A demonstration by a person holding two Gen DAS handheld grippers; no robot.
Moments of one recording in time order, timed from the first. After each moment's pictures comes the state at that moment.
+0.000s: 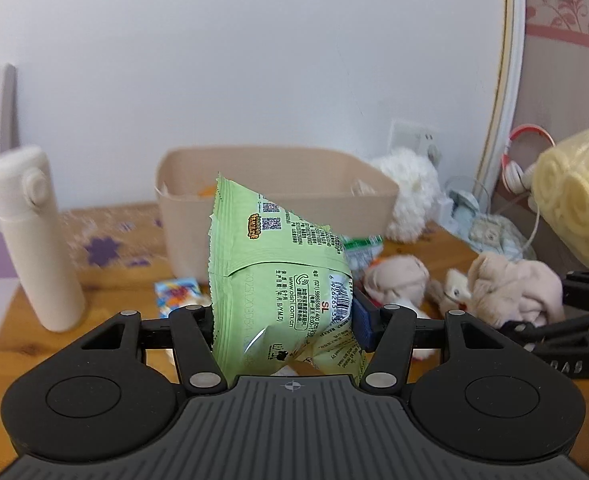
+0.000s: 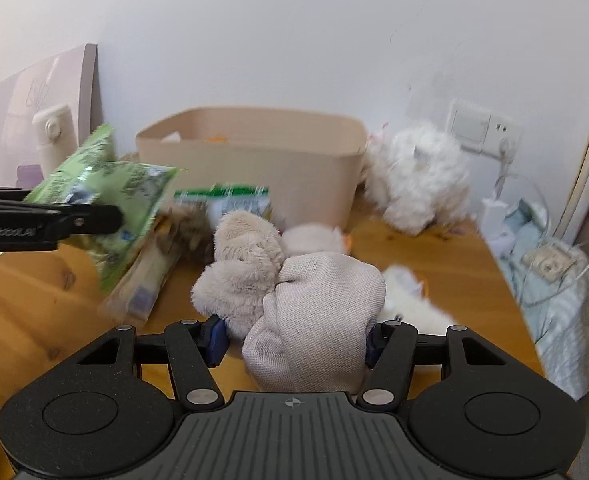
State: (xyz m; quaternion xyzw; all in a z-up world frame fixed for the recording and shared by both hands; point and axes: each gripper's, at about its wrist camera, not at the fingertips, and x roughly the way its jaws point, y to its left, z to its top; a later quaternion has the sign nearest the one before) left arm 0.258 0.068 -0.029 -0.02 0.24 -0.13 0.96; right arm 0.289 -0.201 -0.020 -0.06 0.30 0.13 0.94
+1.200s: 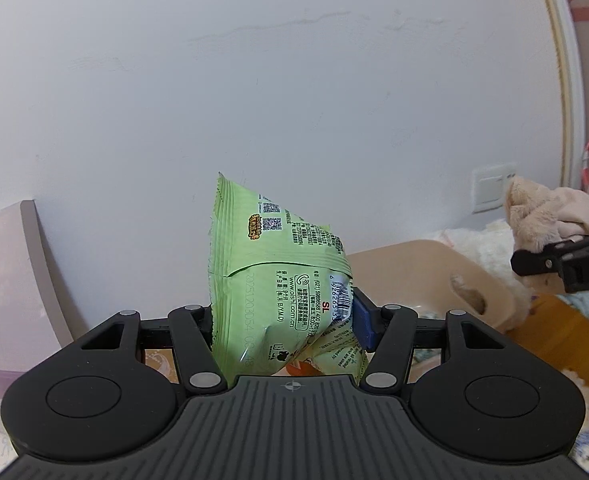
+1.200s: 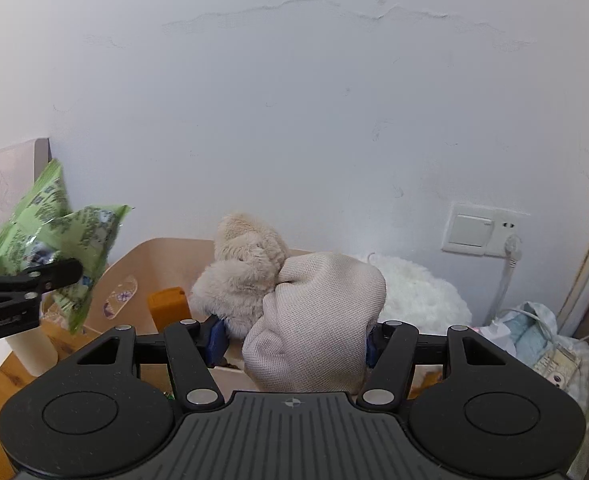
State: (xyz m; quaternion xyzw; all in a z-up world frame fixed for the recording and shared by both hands) left arm 0.390 0.052 0.053 0.10 0.19 -0.03 0.98; right arm 0.444 -0.194 0.066 -0.04 0.27 0.13 0.95
